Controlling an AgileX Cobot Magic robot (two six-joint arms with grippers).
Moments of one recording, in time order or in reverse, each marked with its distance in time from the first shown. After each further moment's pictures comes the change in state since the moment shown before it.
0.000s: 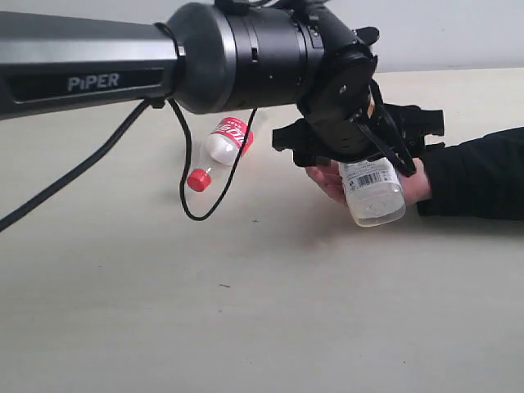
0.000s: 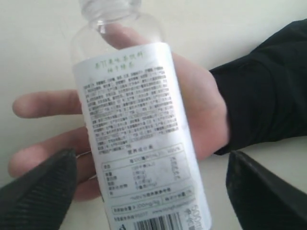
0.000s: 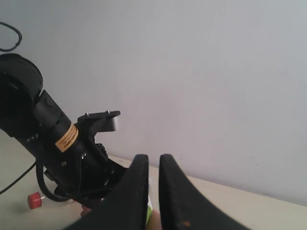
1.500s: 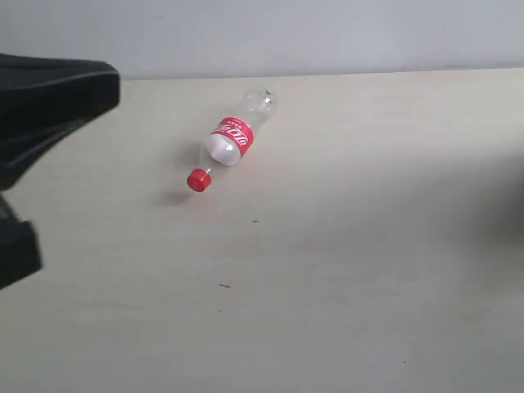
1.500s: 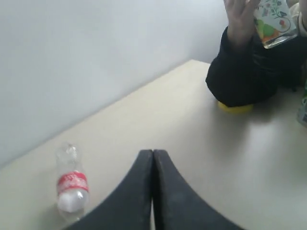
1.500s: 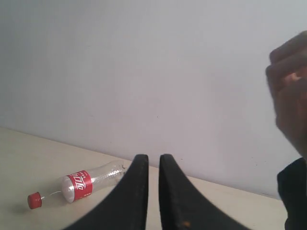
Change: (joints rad) left arm -0.305 -1.349 1.114 1.059 -0.170 -0.322; right arm 0.000 0.000 0.000 0.000 0.000 0.000
